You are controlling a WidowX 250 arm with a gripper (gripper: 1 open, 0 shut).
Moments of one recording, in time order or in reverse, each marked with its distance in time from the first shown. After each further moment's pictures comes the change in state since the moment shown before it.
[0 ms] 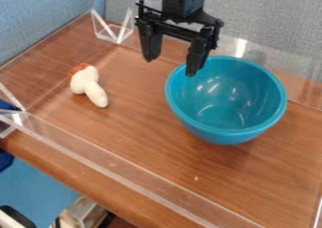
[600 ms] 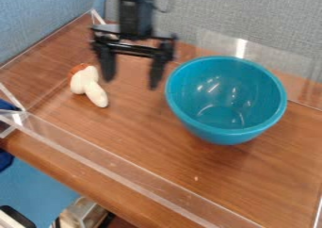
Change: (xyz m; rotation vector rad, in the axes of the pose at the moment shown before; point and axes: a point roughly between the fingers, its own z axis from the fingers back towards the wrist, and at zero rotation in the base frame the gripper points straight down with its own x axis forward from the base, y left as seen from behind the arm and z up) arm -0.034 0.057 -0.019 -0.048 0.035 0.358
